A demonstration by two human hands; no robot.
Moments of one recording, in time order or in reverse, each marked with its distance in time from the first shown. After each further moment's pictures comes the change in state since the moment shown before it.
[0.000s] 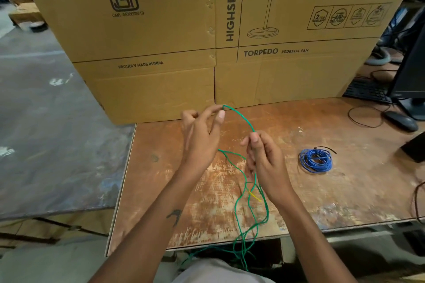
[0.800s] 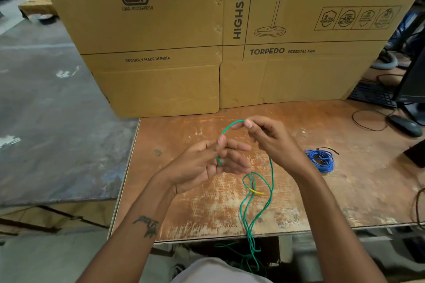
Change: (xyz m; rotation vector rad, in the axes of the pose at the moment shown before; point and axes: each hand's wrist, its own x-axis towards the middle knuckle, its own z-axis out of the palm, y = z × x) left_hand -0.047 -0.004 -0.040 -0.917 -0.871 -0.280; right_hand 0.044 -0.035 -0.025 -0.370 -0.292 -0.065
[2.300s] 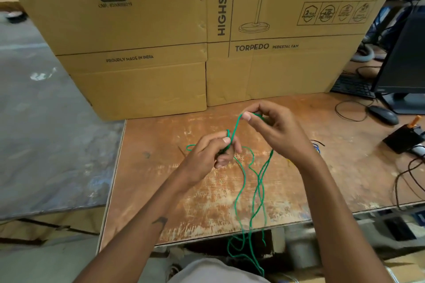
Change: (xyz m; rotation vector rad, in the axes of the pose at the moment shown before) left_hand 0.036 -0.014 0.014 0.267 0.143 0.209; right_hand -0.006 -0.019 -0.025 -0.099 0.114 -0.060
